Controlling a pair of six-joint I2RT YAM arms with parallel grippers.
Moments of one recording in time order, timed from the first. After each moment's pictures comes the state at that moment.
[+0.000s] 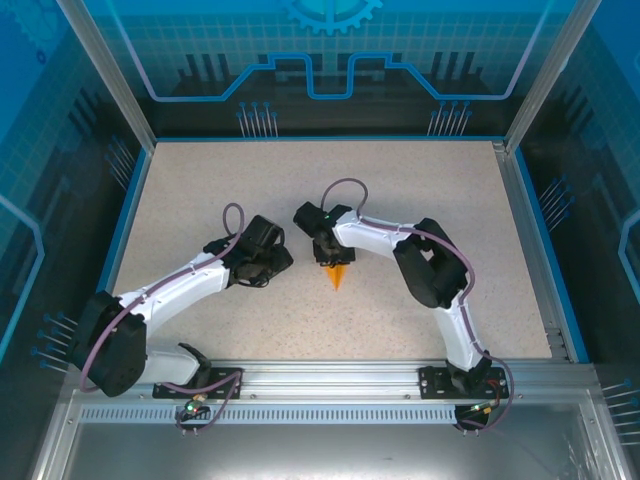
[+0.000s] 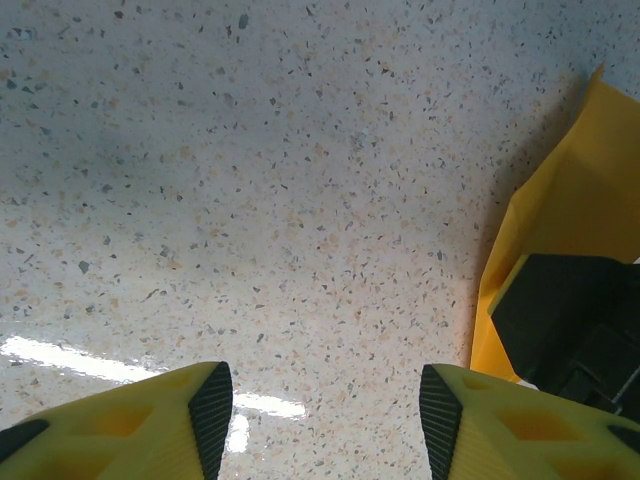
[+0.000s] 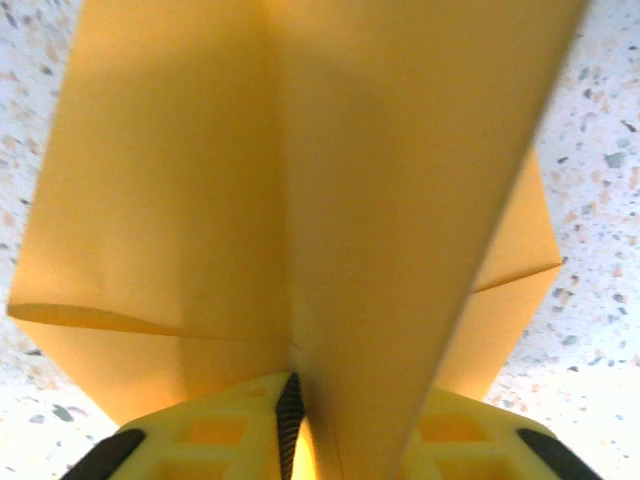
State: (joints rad) left arm -0.54 1.33 0.83 -0.57 -0.05 -1.14; right arm 0.79 2.15 1.59 -0.88 0.22 0.75
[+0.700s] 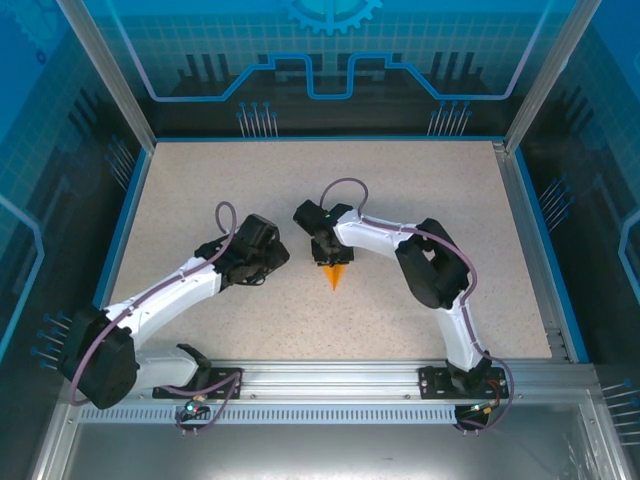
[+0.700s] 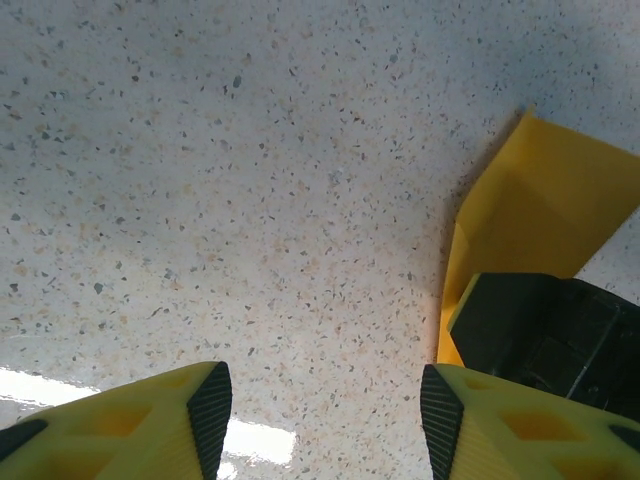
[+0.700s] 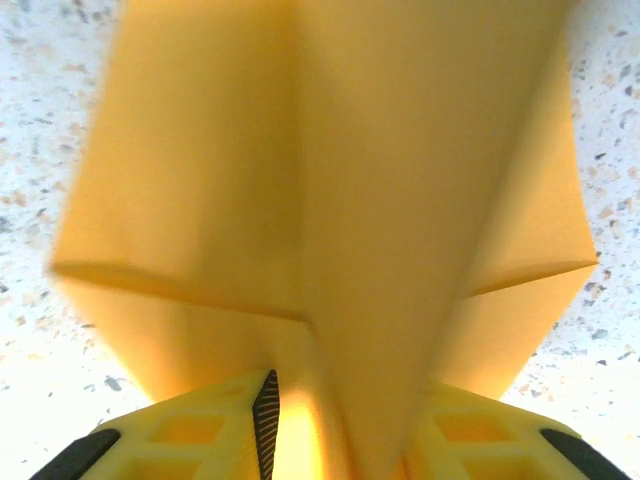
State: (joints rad) left arm -0.54 1.25 0.83 -0.58 -0.11 -1.14; right arm 0.78 2.12 1.59 -0.87 0.17 0.73
